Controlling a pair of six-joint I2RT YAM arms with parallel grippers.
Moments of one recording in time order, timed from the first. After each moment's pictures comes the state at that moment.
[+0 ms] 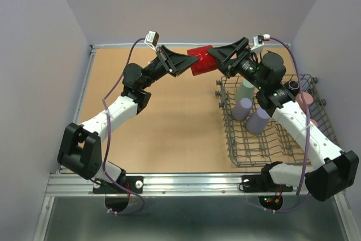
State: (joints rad) left arm -0.50 1.44 1.02 0.96 0.59 -1.52; right arm 0.41 1.20 1.13 0.16 -0.34 1.20
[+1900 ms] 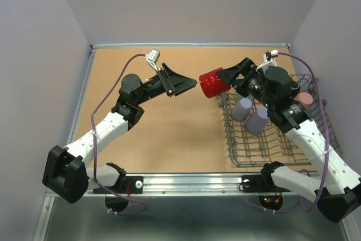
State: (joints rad) left arm -0.54 1.21 0.84 0.61 0.61 -1.29; right arm 0.48 1.00 1.10 -0.28 -0.01 0.94
